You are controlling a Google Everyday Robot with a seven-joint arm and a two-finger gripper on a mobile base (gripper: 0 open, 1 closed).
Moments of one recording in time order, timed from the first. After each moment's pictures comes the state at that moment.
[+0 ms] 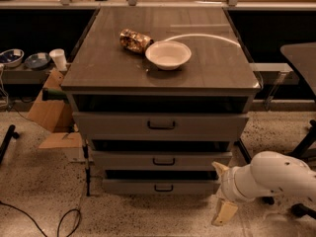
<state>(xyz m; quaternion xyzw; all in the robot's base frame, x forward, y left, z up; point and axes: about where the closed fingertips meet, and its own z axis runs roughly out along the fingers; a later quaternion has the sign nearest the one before) 0.419 -0.187 0.542 -0.63 0.74 0.08 0.21</state>
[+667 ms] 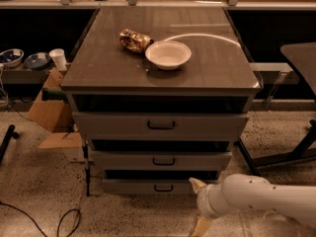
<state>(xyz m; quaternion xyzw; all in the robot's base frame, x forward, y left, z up) 0.400 -0.122 0.463 -0.65 0.72 0.12 0.22</state>
